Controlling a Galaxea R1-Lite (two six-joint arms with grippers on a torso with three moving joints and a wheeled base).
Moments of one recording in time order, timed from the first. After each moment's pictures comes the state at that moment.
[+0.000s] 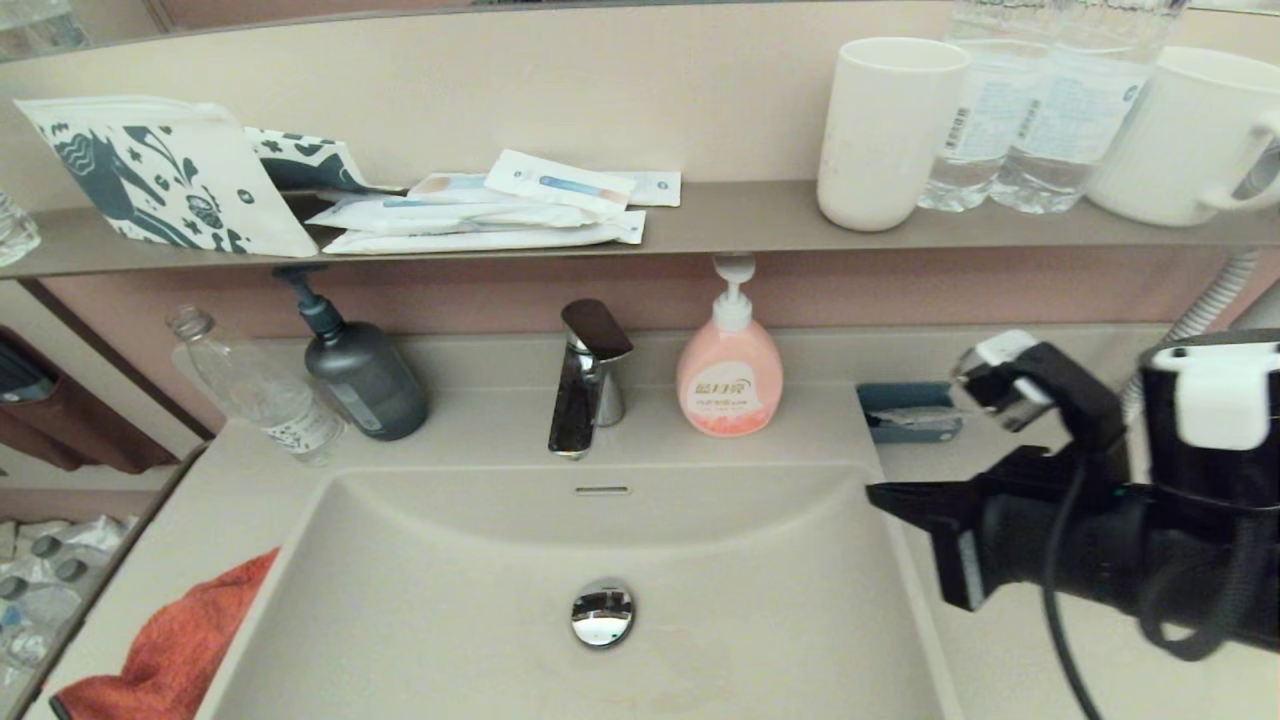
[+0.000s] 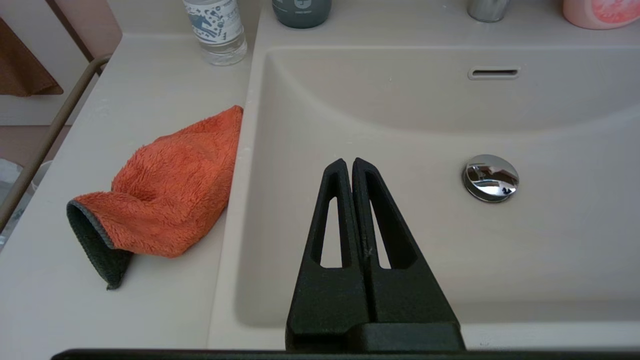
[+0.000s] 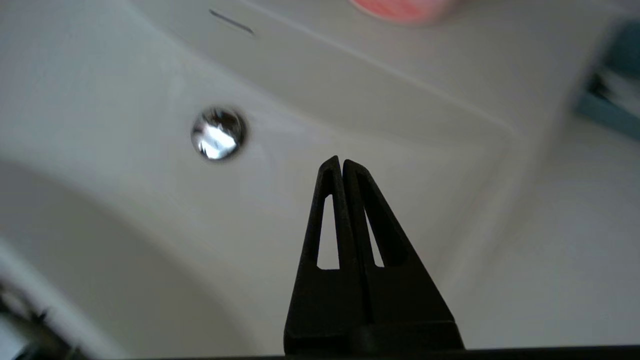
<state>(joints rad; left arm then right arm) 0.01 0.00 0.00 0.00 -0.01 0.01 0.67 1.47 -0.79 -0.29 -0.05 0.05</state>
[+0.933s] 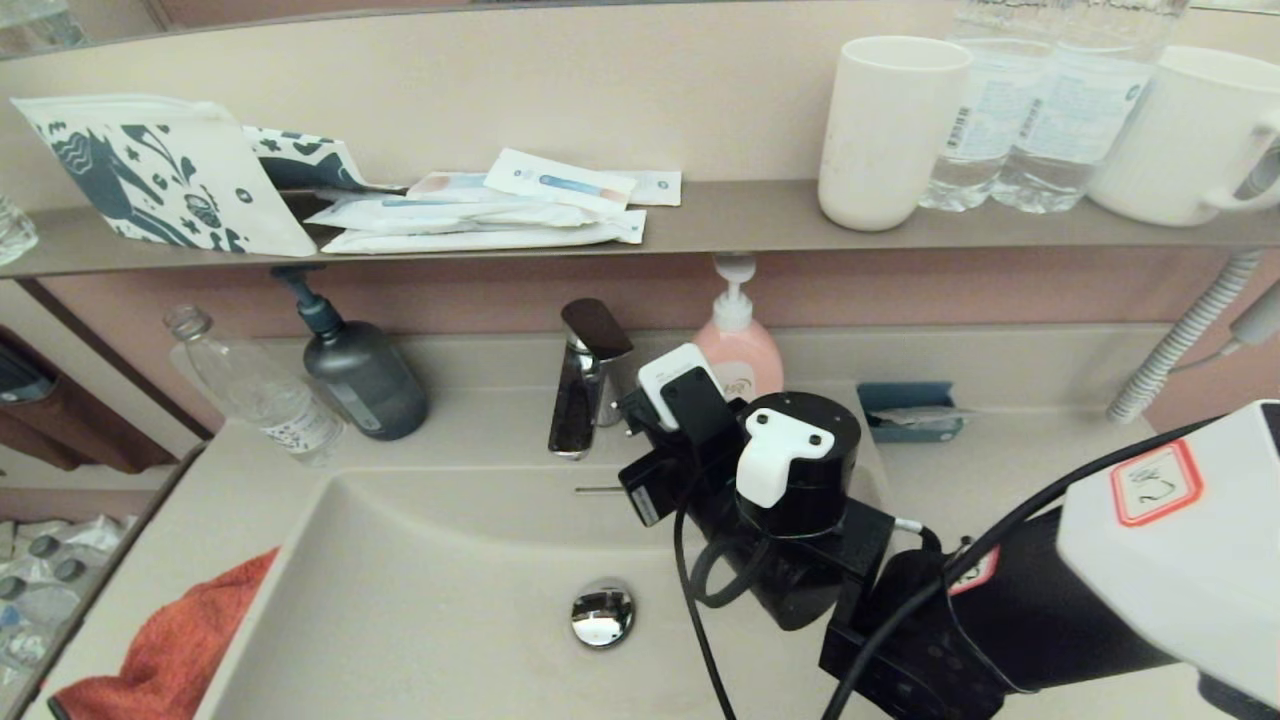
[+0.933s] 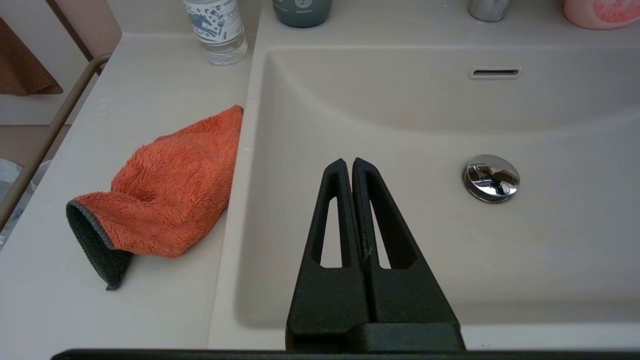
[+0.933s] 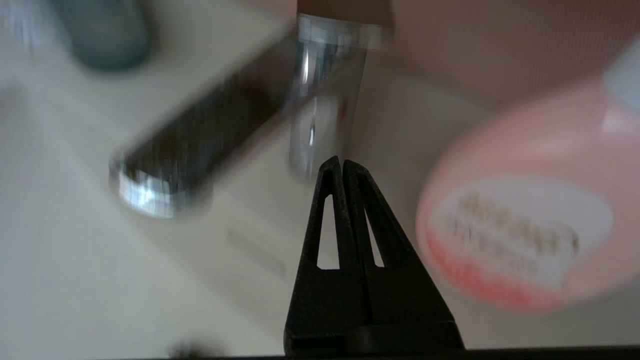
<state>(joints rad) 0.01 0.00 0.00 0.00 -0.01 0.01 0.89 2.11 -1.11 -1.07 -0.36 -0.26</state>
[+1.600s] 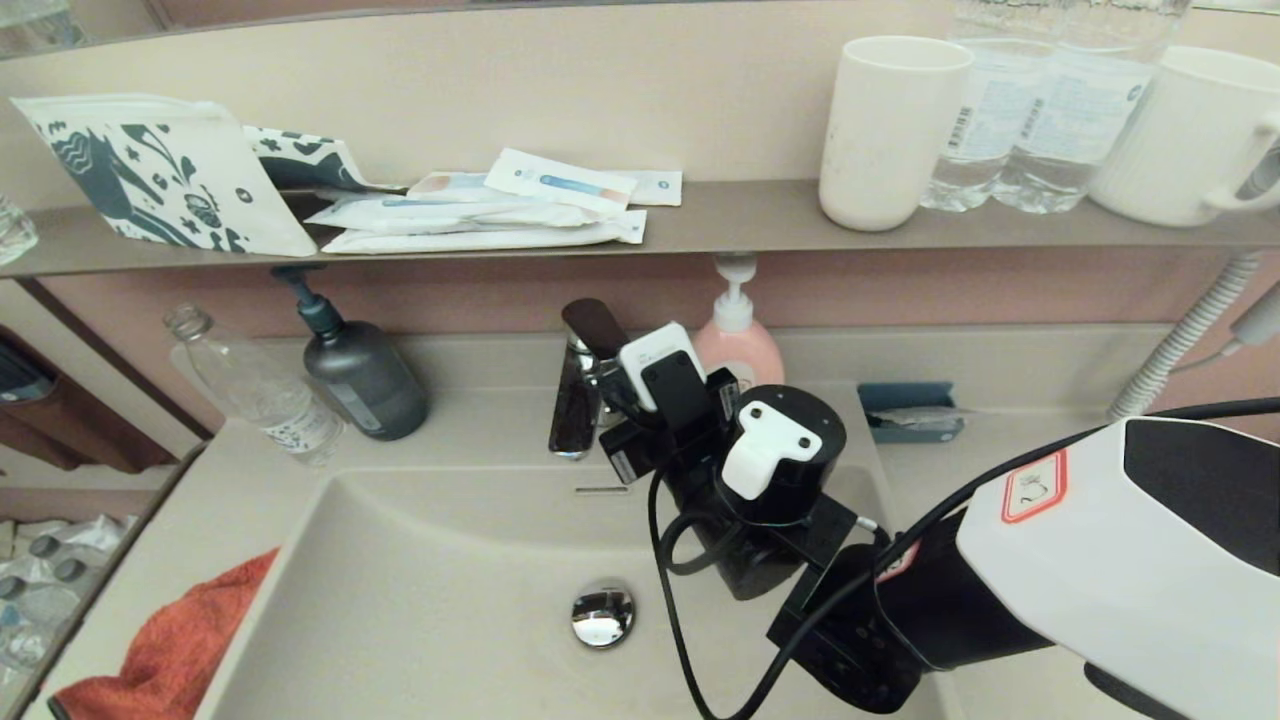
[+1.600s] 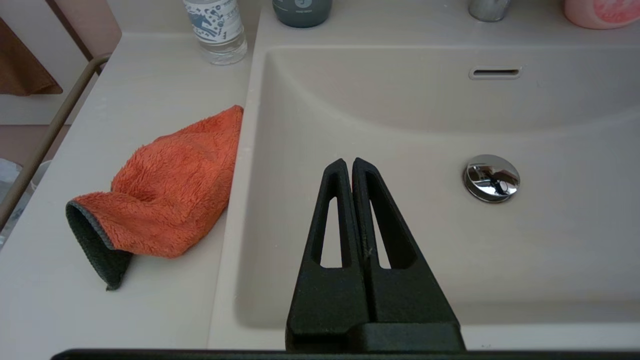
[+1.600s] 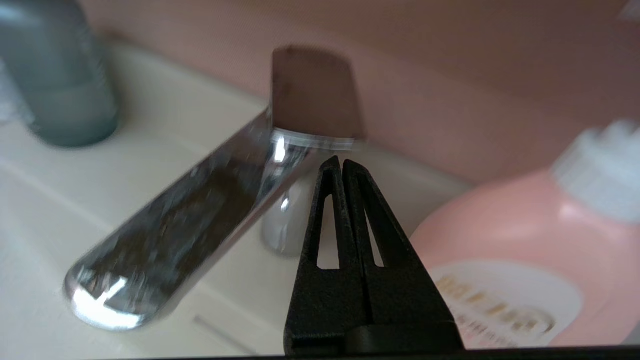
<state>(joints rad) 0.01 0.00 0.00 0.00 -0.01 0.01 0.88 2.21 -1.22 -1.25 -0.39 -0.38</state>
